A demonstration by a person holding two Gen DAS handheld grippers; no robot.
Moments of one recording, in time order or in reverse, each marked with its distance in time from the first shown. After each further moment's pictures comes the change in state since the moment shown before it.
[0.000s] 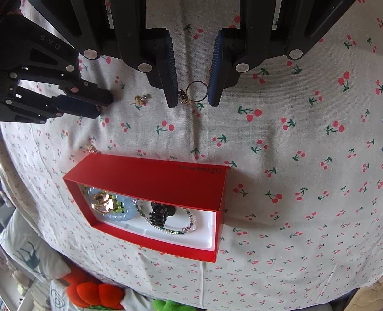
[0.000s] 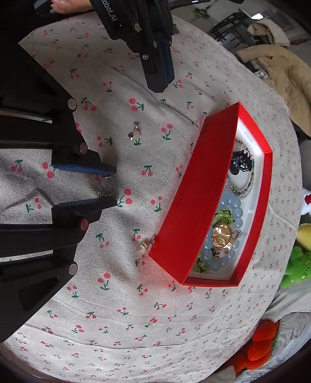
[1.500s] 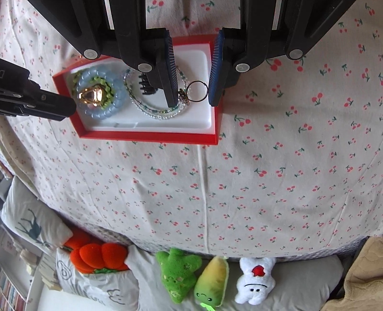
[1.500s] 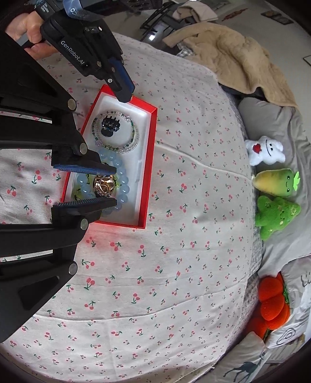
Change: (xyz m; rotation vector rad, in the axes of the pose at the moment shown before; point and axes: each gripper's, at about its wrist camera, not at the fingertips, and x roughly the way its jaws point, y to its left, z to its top) left arm 0.008 0.001 0.093 0.056 -0.213 0.012; right arm -0.054 -0.066 0.079 0.295 -0.200 0.008
